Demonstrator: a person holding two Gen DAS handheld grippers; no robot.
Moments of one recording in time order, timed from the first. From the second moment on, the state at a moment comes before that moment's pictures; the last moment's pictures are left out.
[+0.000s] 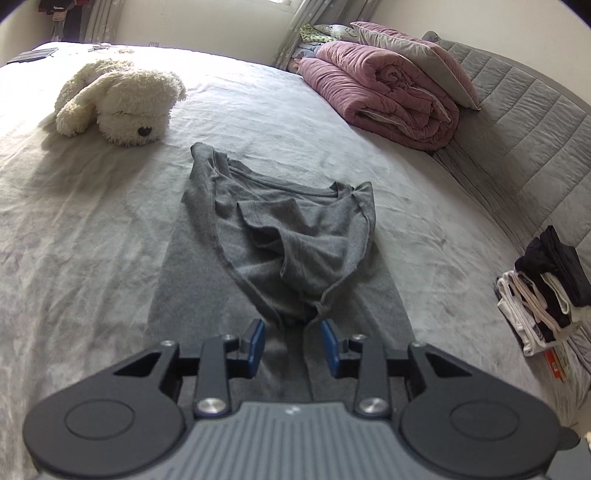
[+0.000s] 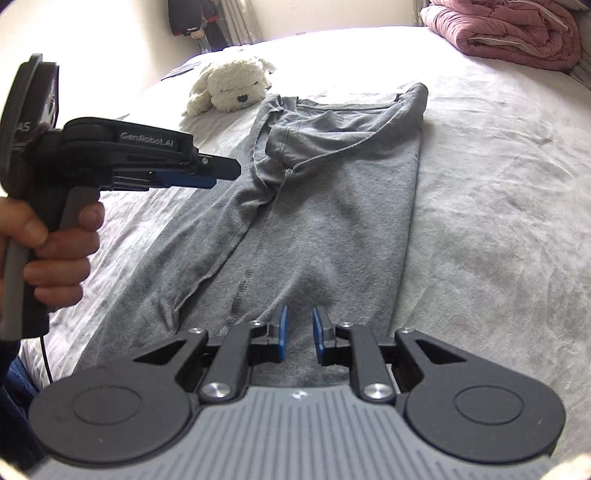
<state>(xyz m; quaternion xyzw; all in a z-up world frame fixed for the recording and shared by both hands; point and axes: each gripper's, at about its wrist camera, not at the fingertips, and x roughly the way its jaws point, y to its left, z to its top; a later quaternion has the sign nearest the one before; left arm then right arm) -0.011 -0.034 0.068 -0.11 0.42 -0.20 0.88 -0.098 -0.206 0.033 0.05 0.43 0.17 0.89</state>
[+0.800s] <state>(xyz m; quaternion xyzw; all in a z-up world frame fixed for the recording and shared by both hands) -0.110 -0.040 0.035 -0.10 0.46 -0.26 0.84 -0.114 -0.199 0.031 0.00 0.45 0.19 0.87</state>
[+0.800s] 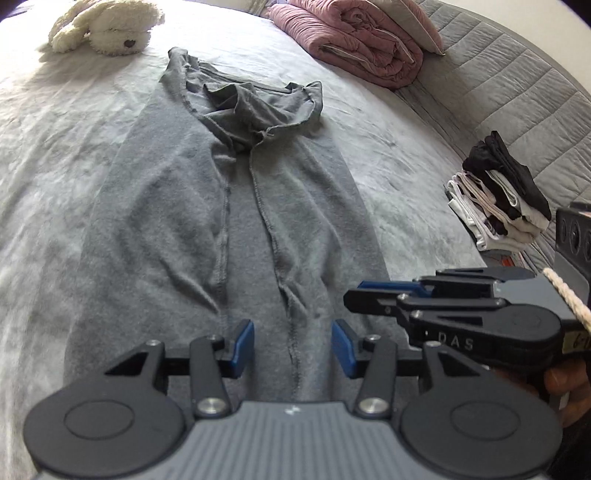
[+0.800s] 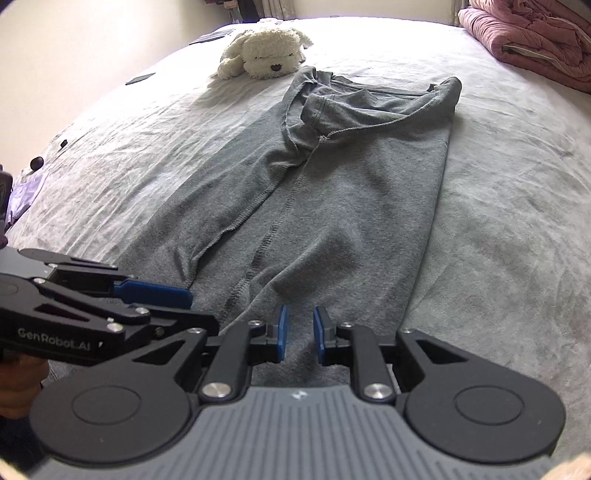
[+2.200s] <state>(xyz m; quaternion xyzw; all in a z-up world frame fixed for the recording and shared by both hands) -0.158 -0.016 0.028 -0.08 0.47 -0.27 0.84 -0.152 -0.187 0.023 -0.07 0.45 0.22 0.86</state>
